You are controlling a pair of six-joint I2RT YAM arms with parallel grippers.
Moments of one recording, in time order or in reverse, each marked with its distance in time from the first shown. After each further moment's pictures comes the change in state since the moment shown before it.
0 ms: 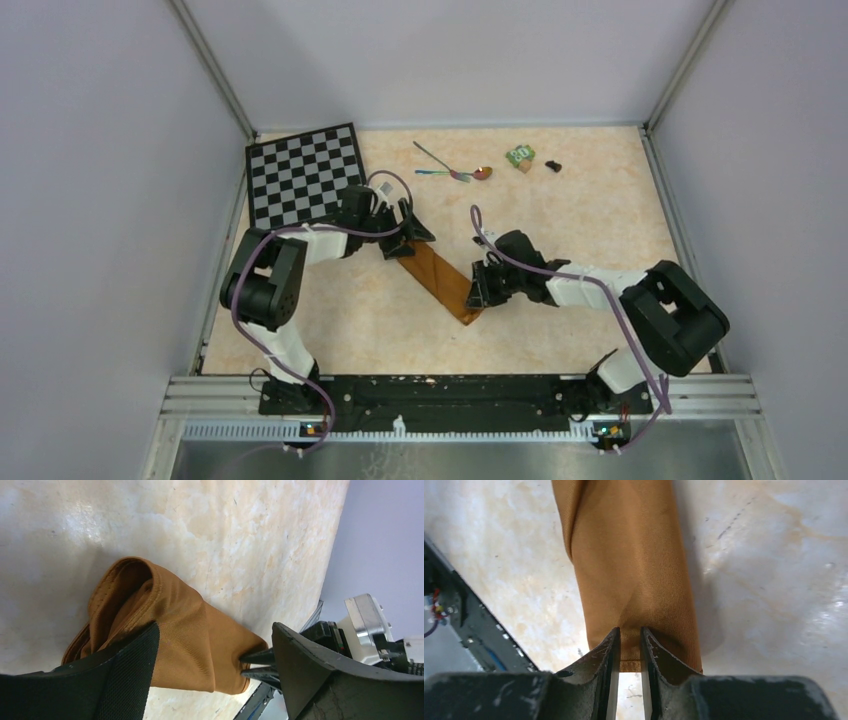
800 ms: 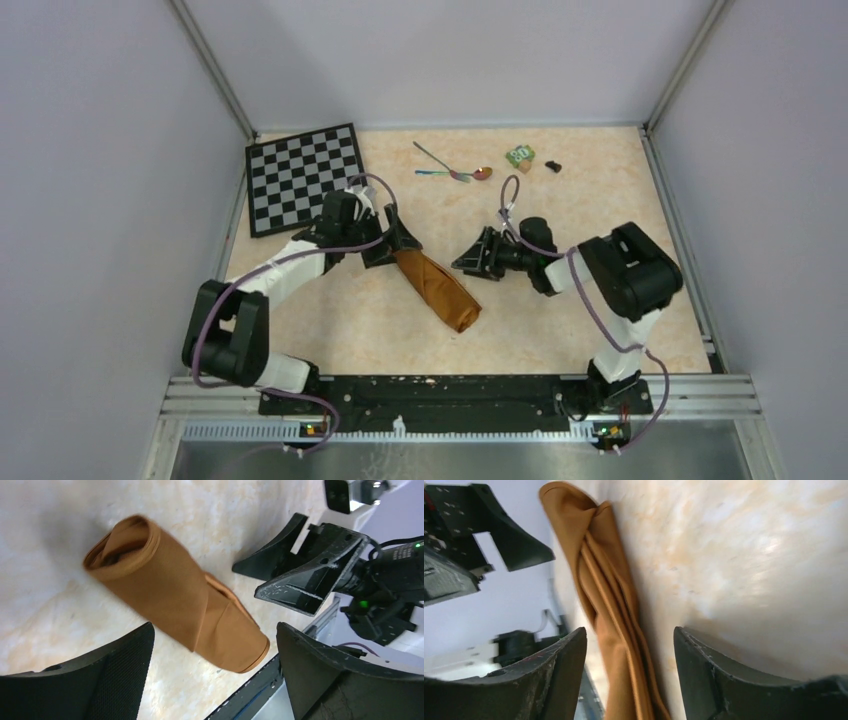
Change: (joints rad) left arm 0.000 -0.419 -0.118 -0.309 -0.141 0.083; right arm -0.209 0.407 -0.056 0.888 -0.315 0.570
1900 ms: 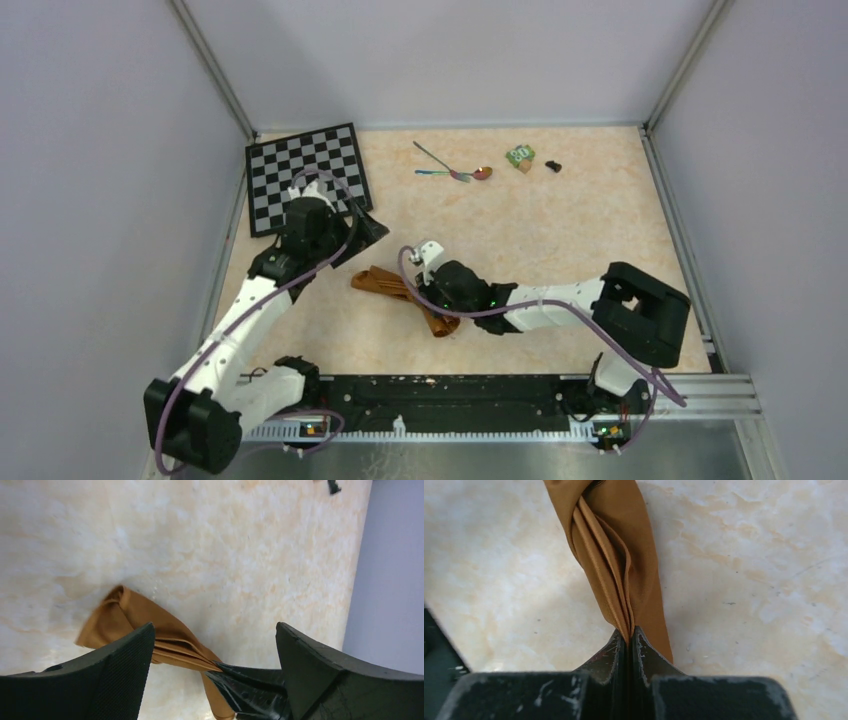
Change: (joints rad) left arm -0.012 -0.311 0.032 -0.235 -0.332 -0.138; right arm 0.694 -0.266 0.225 -0.648 0.949 -0.792
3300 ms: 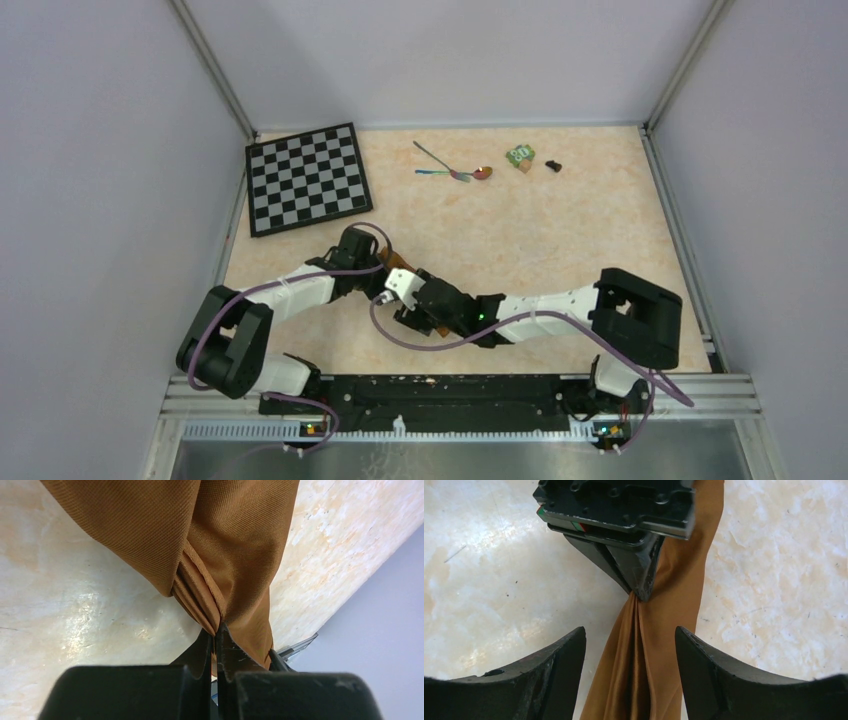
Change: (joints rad) left arm -0.126 0.333 -0.220 0.220 0.169 -0.341; right arm 0.074 -0.024 0.028 -0.070 0.037 -0.348
